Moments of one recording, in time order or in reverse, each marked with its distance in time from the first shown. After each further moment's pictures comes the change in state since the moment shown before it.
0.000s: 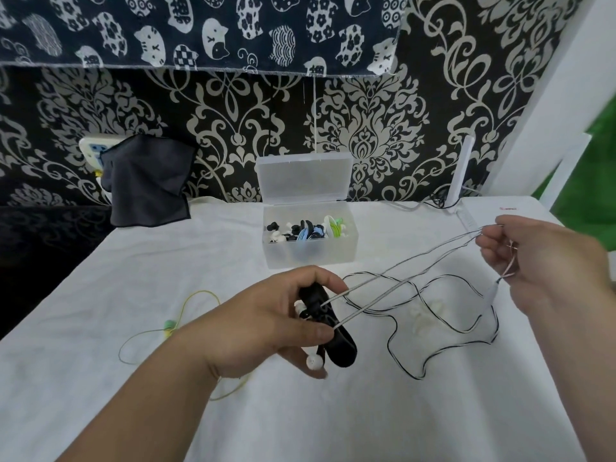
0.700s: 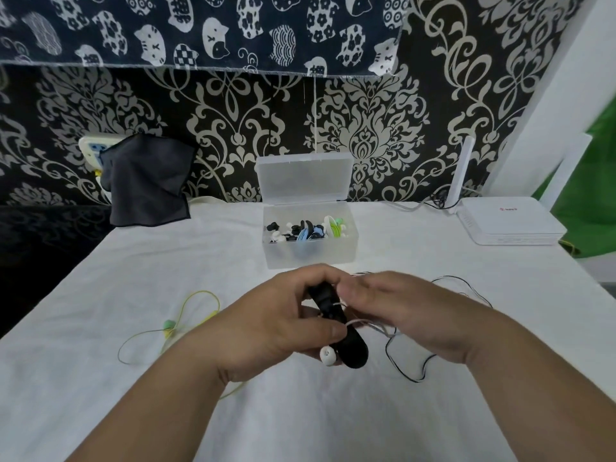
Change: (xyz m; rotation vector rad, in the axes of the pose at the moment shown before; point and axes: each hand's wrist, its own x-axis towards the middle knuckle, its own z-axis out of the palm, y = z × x) left_hand 0.003 0.003 0.012 0.103 0.042 0.097; right_hand -0.087 0.024 0.054 -0.623 -1.217 0.056
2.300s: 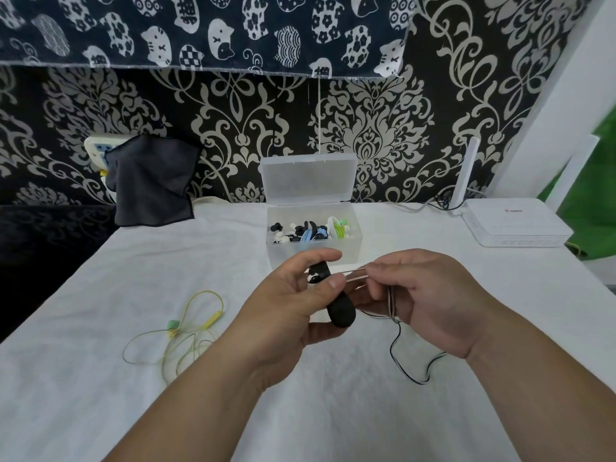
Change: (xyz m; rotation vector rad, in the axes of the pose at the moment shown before) left_hand 0.015 -0.009 0.016 -0.380 0.363 -0.013; right_hand 0.004 -0.005 -0.003 0.419 0.394 -0.015
